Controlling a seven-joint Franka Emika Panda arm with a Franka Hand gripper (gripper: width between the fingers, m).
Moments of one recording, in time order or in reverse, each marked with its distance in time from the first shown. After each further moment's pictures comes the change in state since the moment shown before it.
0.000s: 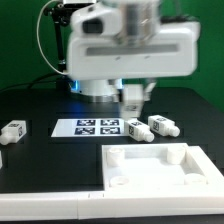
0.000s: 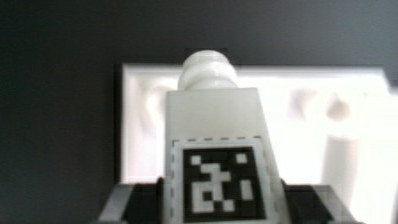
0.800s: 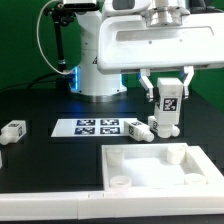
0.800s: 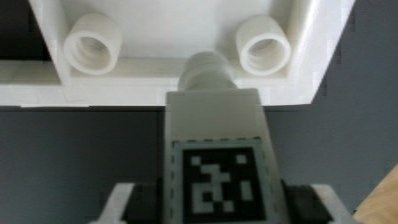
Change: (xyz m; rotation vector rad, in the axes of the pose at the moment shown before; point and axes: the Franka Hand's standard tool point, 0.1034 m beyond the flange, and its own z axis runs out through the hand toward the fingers) arm 0.035 -0.028 -0.006 -0.018 0.543 -0.019
